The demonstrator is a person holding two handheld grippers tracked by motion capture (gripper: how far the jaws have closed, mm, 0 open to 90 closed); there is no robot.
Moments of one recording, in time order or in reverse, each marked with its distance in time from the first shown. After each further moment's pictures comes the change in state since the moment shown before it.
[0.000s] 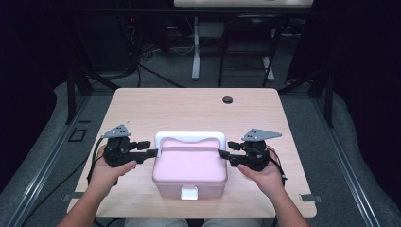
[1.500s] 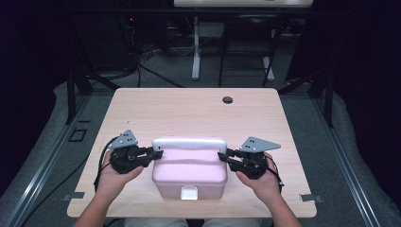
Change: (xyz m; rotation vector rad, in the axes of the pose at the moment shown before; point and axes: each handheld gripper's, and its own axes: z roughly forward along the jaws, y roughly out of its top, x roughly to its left) left arm -0.025 -0.007 0.007 -0.049 0.033 0.117; right arm 0.016 -0.015 -0.002 -0.081 0.006 -0.093
